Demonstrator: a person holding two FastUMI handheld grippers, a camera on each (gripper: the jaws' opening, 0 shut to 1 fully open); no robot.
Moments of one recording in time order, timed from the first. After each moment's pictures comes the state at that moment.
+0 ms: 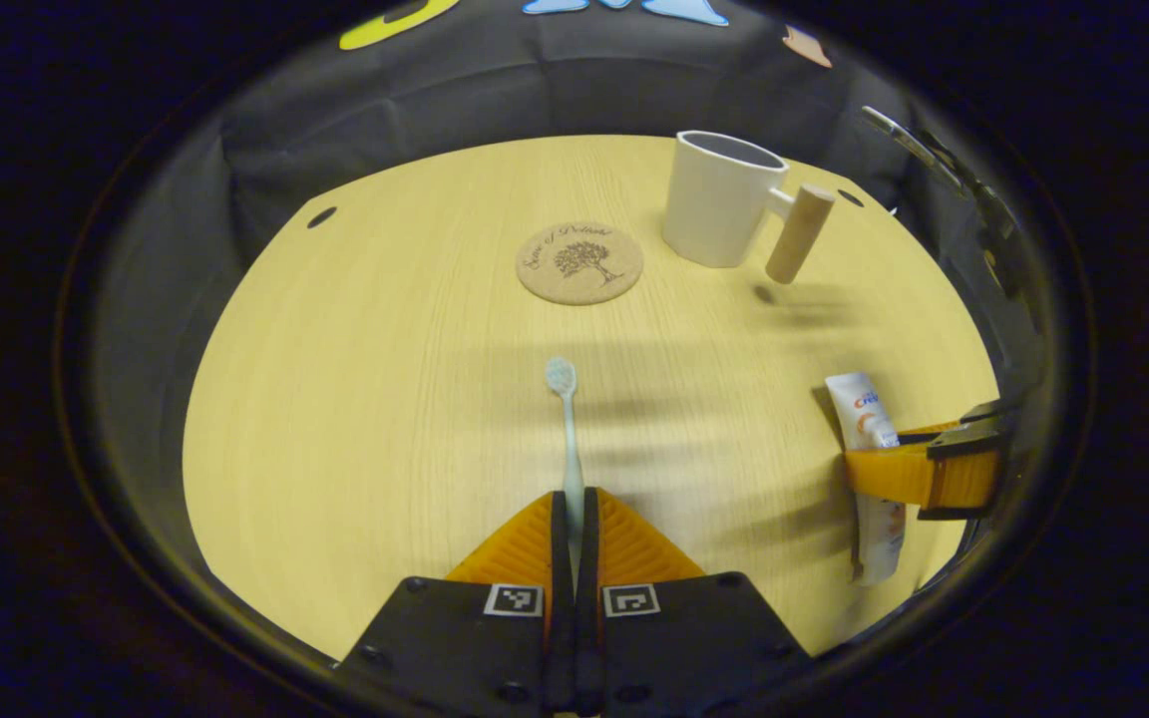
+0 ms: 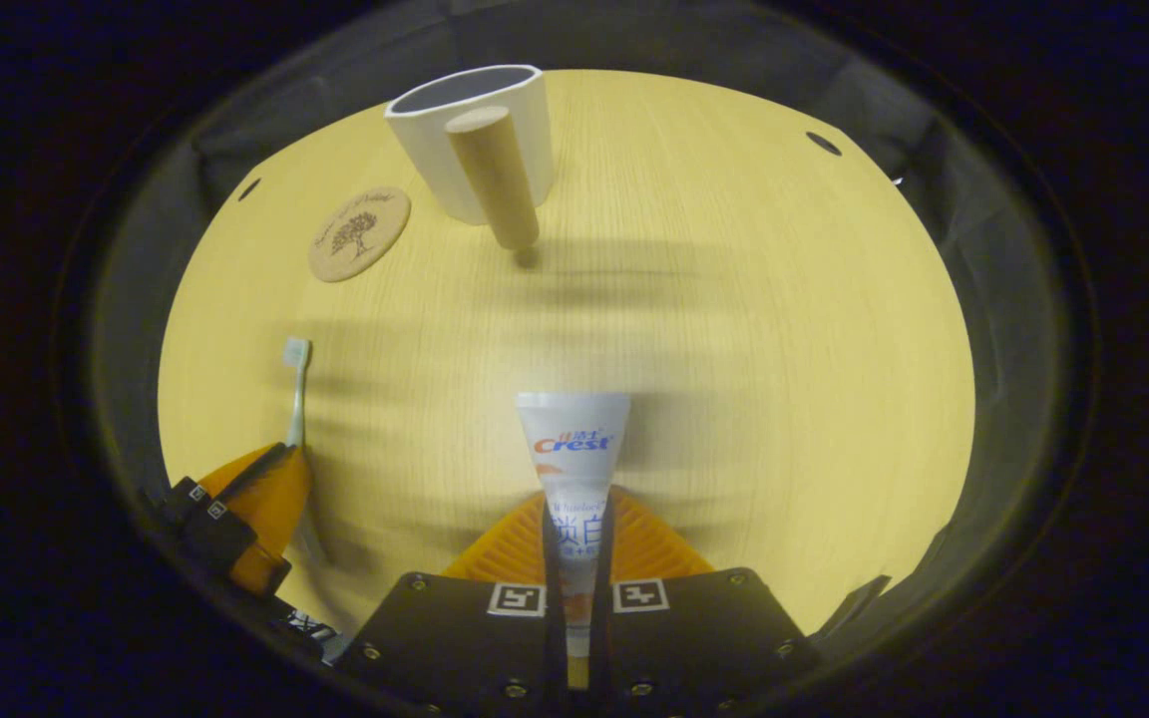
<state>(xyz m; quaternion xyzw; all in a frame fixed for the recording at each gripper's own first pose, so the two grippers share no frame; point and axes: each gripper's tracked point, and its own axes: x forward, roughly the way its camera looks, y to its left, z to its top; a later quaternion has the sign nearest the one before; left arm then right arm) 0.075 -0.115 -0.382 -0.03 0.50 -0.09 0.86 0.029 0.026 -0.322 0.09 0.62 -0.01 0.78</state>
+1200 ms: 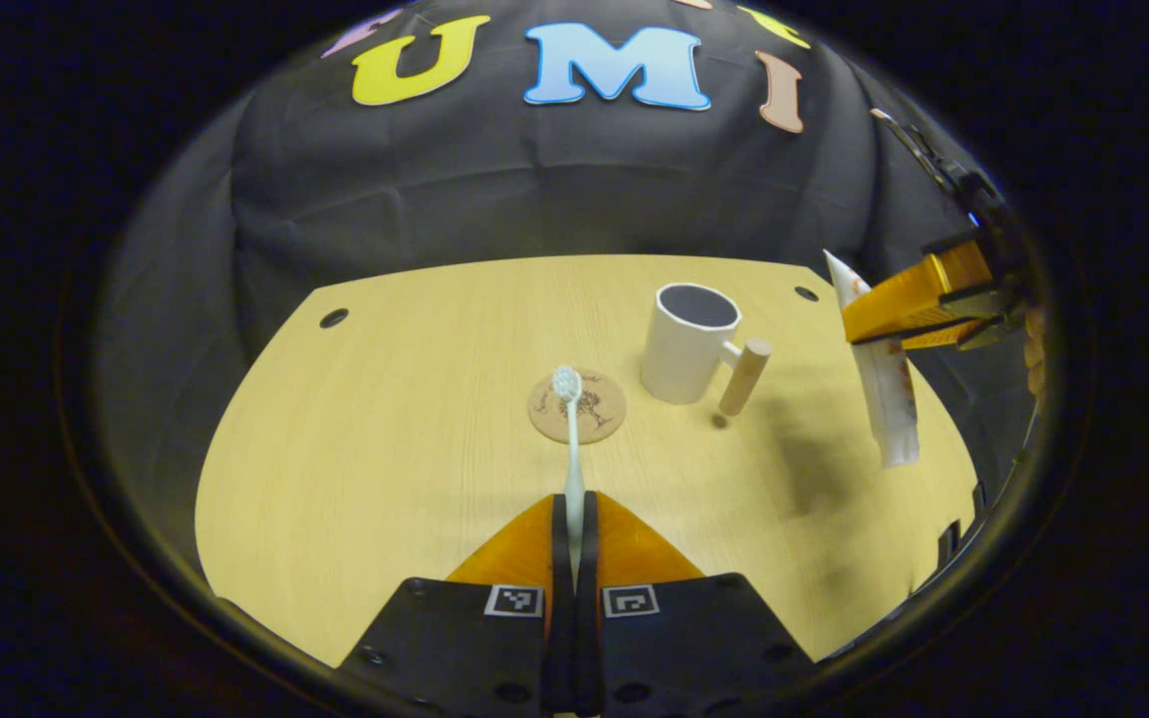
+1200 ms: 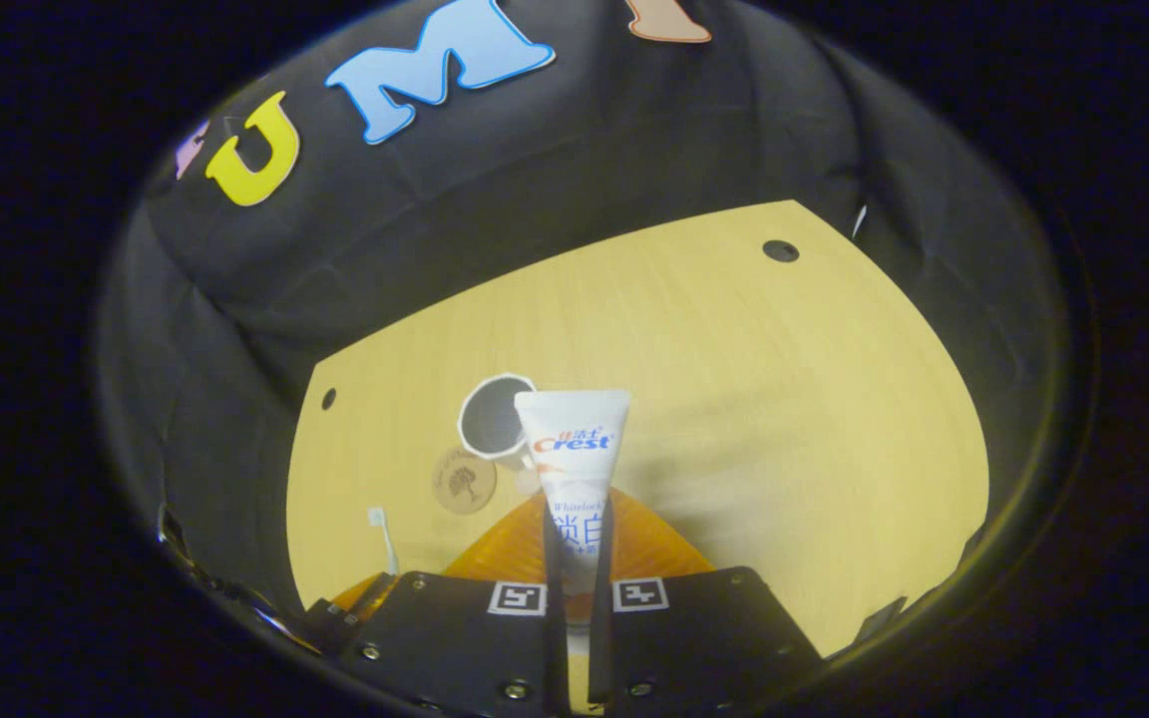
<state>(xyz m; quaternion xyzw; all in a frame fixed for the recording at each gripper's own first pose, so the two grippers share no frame) 0.119 -0.095 -0.281 -0.05 0.35 -0.12 0.93 0.147 -0.019 -0.162 0.25 0.41 -0.02 0.88</state>
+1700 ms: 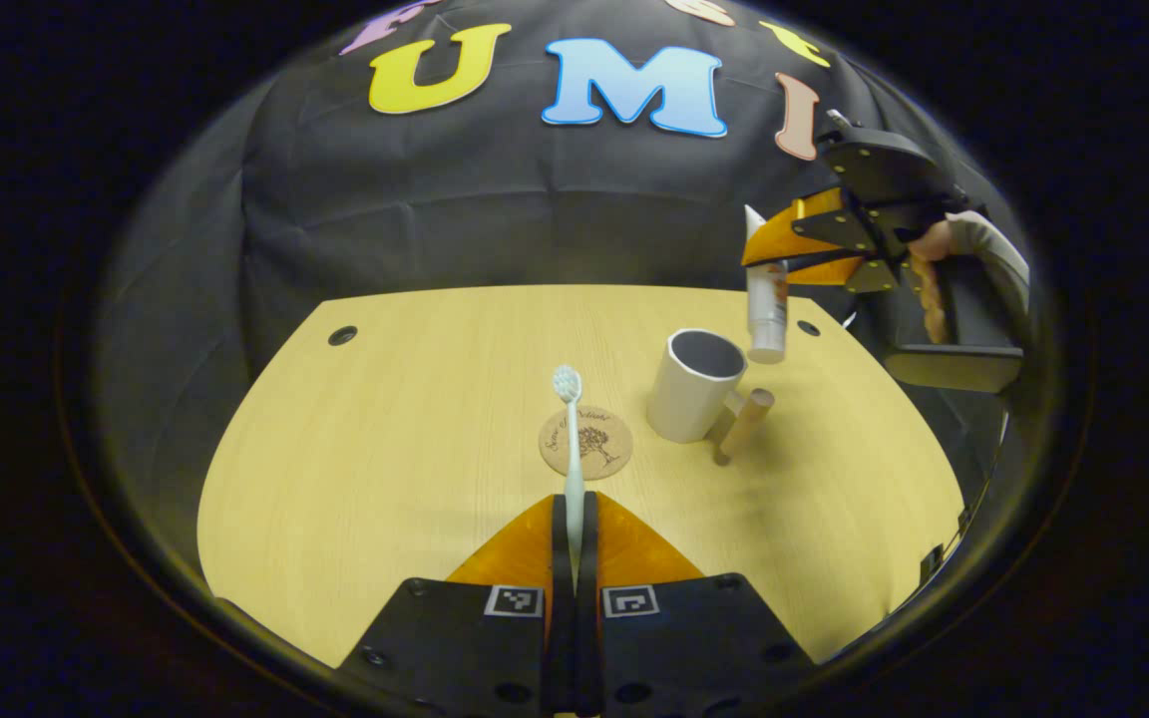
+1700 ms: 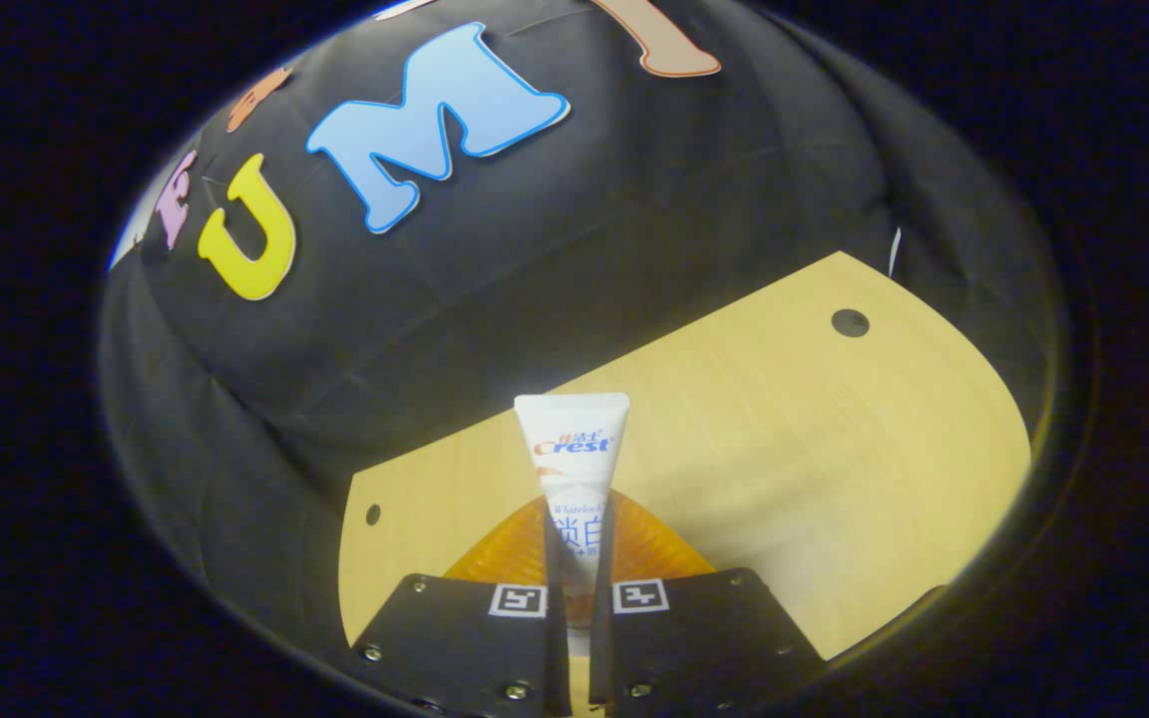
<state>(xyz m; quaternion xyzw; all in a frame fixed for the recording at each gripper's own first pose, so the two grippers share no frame) 0.133 -0.076 -0.251 -0.07 0.33 -0.11 0.93 0.283 -0.005 -0.127 0.31 0.29 -0.03 0.90</state>
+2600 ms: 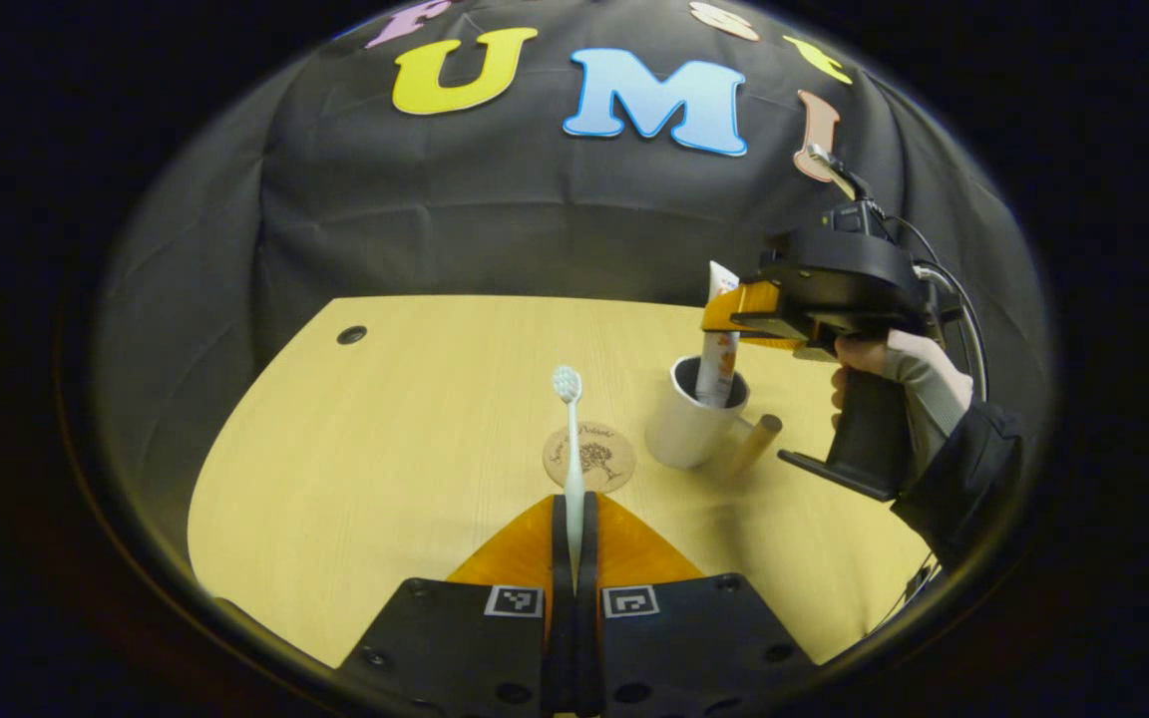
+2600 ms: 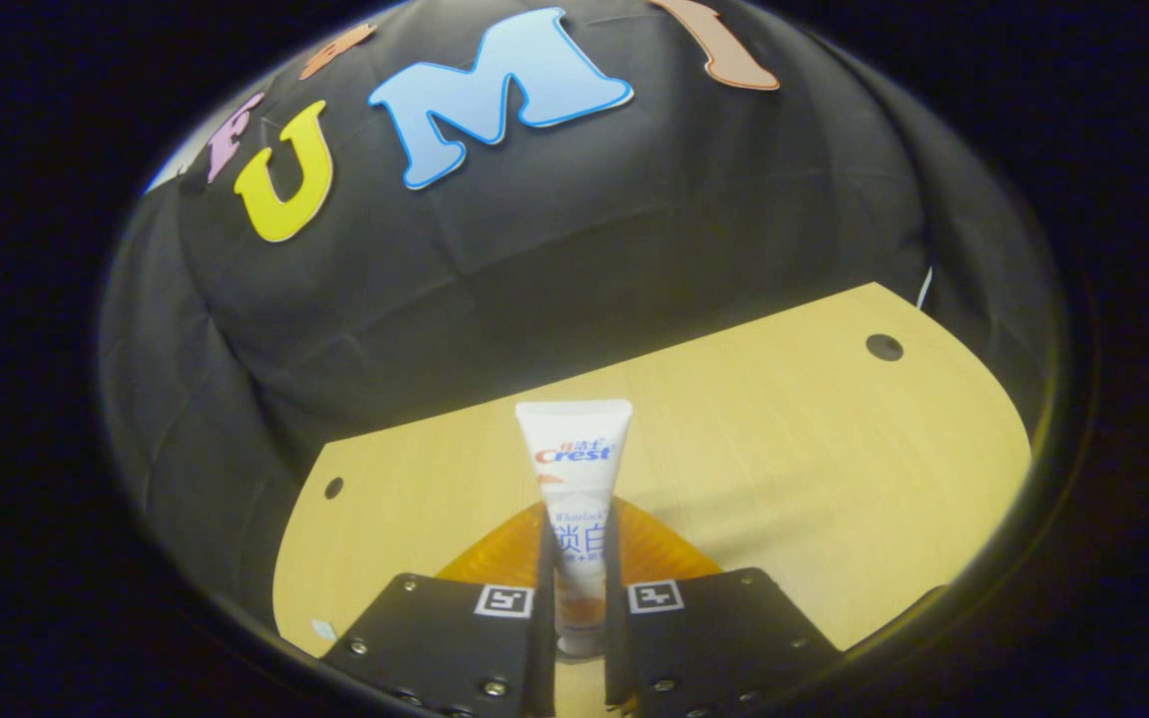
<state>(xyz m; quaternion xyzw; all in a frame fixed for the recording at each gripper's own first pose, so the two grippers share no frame) 0.146 -0.075 -0.239 -0.10 0.32 -0.10 0.94 0.290 0.021 -0.177 0.23 0.27 -0.01 0.94</state>
